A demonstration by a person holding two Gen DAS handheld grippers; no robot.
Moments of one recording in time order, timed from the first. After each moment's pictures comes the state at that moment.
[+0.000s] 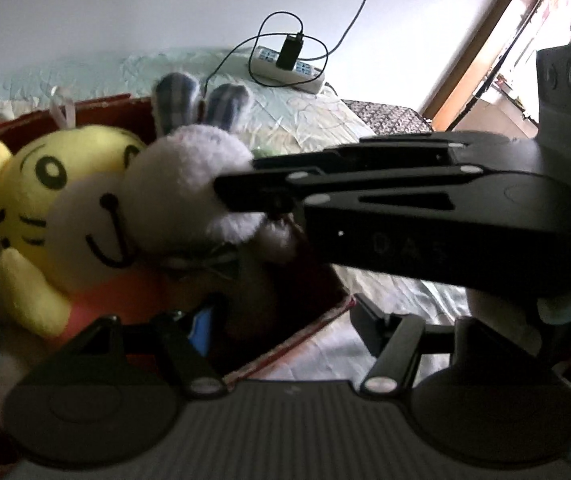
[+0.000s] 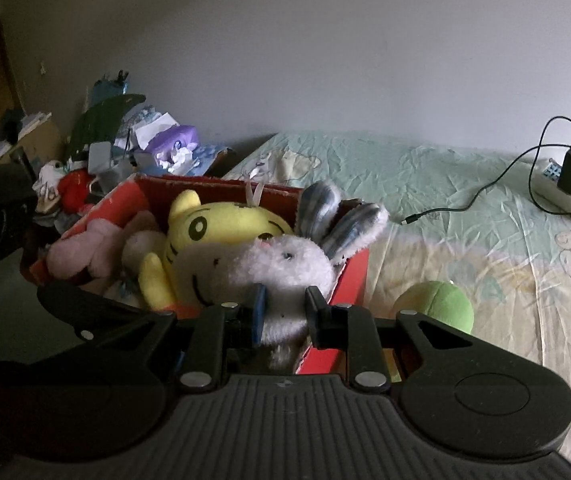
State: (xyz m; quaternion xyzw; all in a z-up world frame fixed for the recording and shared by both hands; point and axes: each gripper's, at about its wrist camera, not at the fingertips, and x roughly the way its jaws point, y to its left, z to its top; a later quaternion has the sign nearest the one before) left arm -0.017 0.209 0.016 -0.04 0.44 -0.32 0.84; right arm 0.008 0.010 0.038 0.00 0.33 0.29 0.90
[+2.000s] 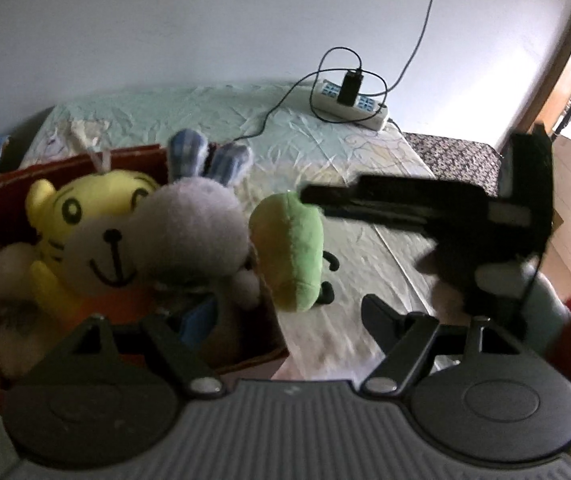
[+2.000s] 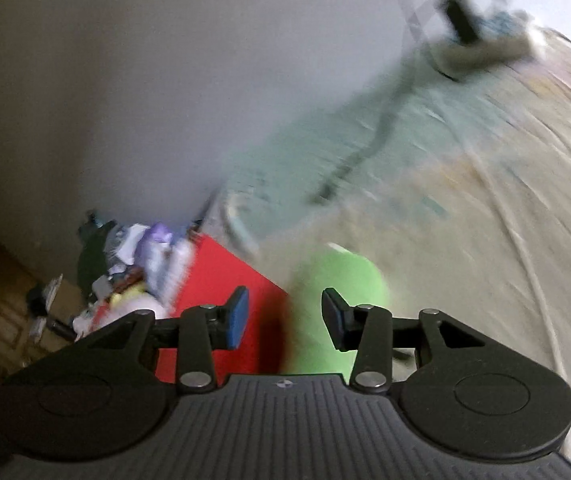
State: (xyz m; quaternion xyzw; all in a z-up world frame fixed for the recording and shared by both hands) left arm -0.037 0.157 0.056 -0.03 0.43 -0.17 0.89; right arm 0.070 -0.093 -0.009 0.25 0.35 0.28 0.86
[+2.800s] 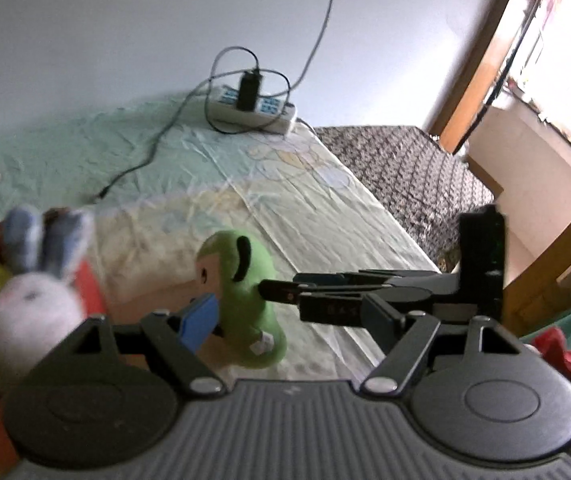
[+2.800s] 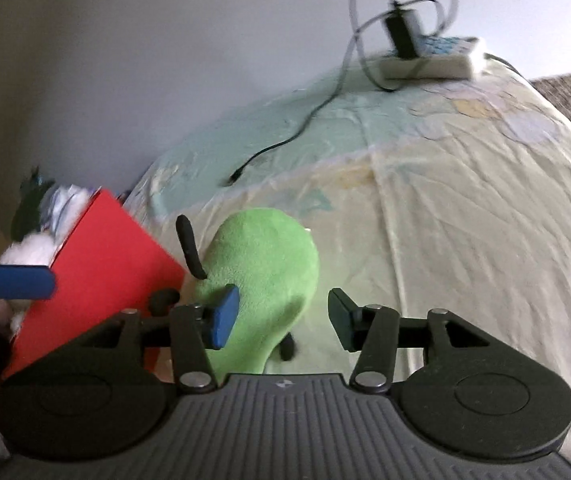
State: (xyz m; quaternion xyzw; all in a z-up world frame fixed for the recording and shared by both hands) left arm 0.010 0.073 0.048 0.00 0.41 -0.29 0.86; right arm 0.037 -0.164 -0.045 0.18 0.38 0.19 0.89
